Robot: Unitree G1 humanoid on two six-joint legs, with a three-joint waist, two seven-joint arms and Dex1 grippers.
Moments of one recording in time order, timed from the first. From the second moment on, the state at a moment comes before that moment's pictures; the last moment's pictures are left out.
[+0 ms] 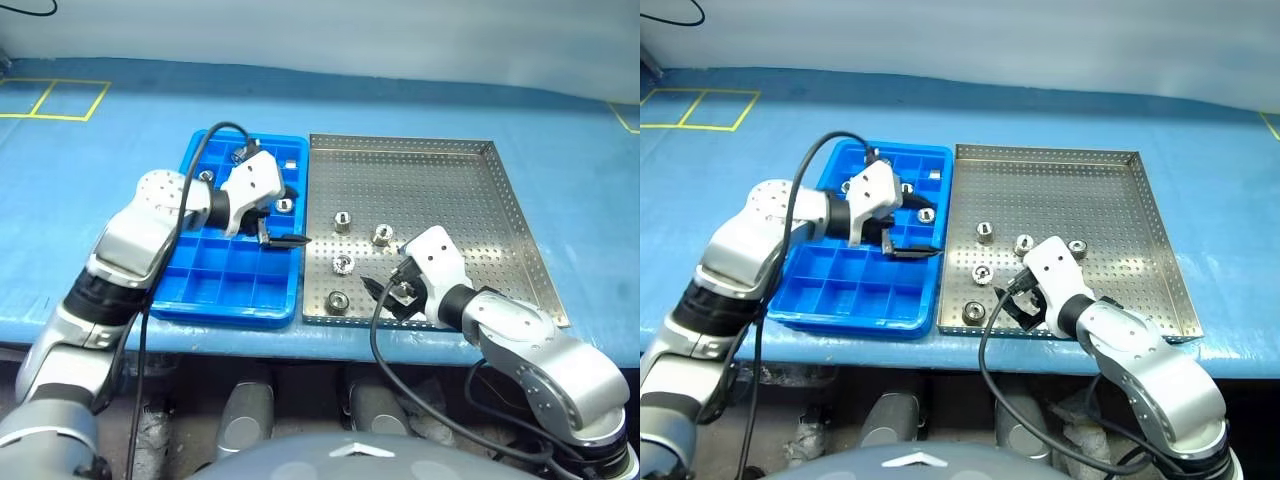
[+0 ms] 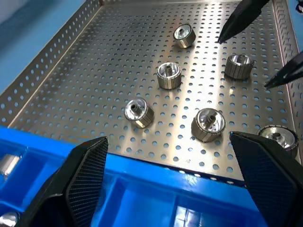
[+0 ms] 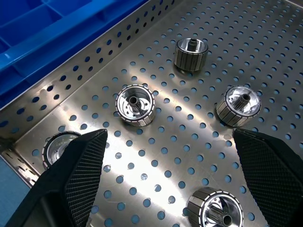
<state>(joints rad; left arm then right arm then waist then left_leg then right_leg) -0.72 0.65 -0.33 -0.09 -0.24 0.61 -1.07 -0.04 -0.52 0.05 -0.90 0.43 1.23 0.23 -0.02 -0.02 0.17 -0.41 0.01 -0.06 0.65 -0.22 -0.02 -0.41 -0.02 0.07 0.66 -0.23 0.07</state>
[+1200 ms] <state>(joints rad) -1.12 0.13 -0.47 1.07 0.20 0.22 -0.92 0.05 -0.45 0.07 -0.94 0.37 1.20 0.17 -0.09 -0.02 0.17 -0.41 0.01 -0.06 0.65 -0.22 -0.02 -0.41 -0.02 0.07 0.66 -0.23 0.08</state>
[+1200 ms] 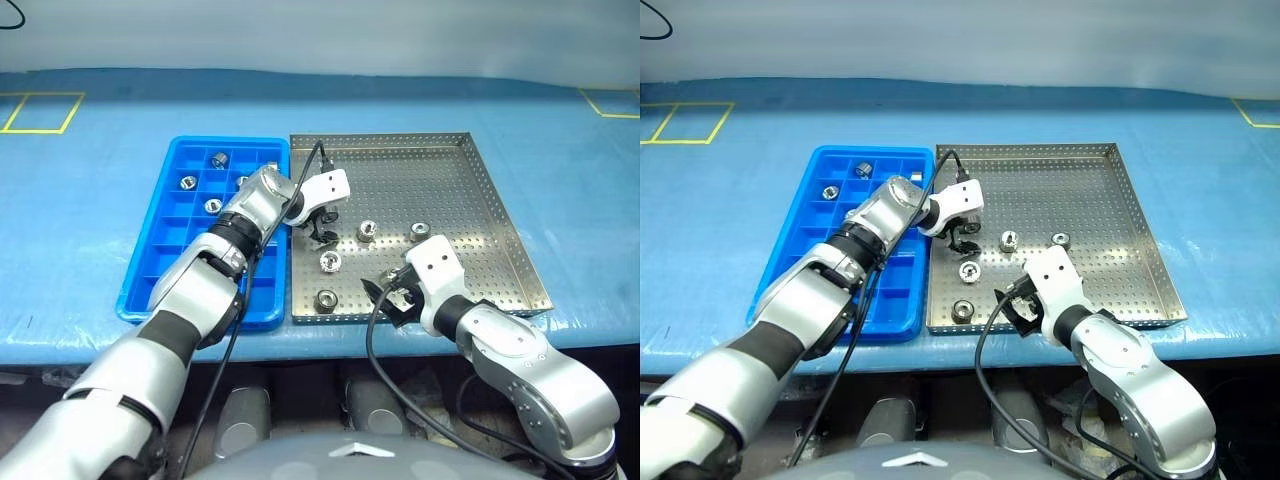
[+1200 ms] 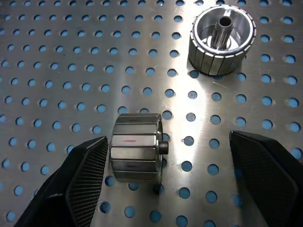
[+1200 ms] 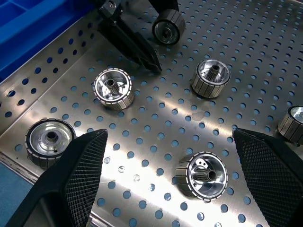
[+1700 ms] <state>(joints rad) -1.13 0.17 -0.37 1.04 0.20 0.23 -0.91 0.04 -0.44 0.07 -0.94 0.36 1.20 0.17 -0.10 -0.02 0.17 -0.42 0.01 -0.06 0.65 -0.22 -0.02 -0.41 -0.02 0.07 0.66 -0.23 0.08</state>
